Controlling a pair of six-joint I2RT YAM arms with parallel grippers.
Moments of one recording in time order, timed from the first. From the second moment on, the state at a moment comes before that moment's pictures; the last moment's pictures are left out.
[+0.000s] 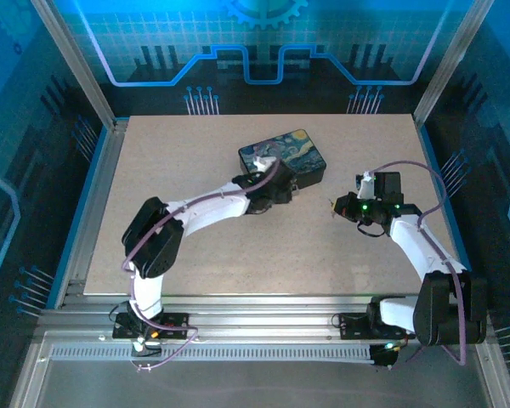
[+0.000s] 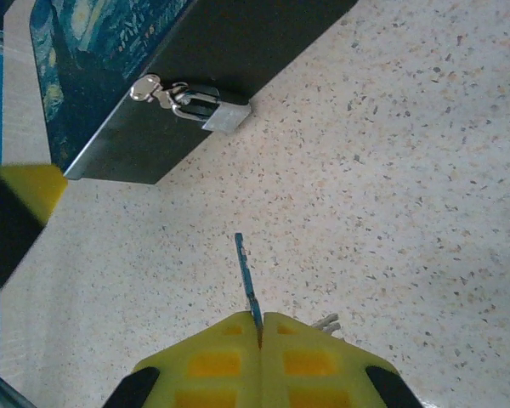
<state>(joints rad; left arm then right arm) -0.81 1.93 1.49 -0.51 -0.38 -0.80 0.00 1.23 0.74 -0.43 -0.52 0.43</state>
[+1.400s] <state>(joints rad) -0.85 2.52 2.03 -0.55 -0.64 -1.00 -0.06 1.40 0.84 -0.35 -0.55 0.43</state>
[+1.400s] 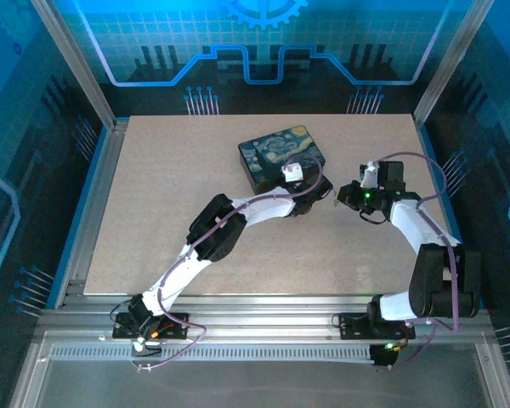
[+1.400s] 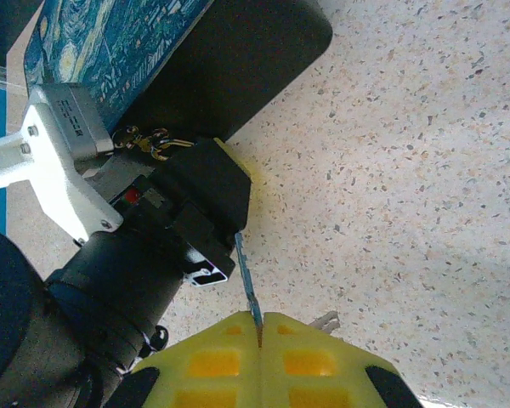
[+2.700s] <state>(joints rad) -0.90 1.83 1.50 -0.86 -0.41 -0.93 0.14 1.30 0.85 -0.46 -0.48 0.38</state>
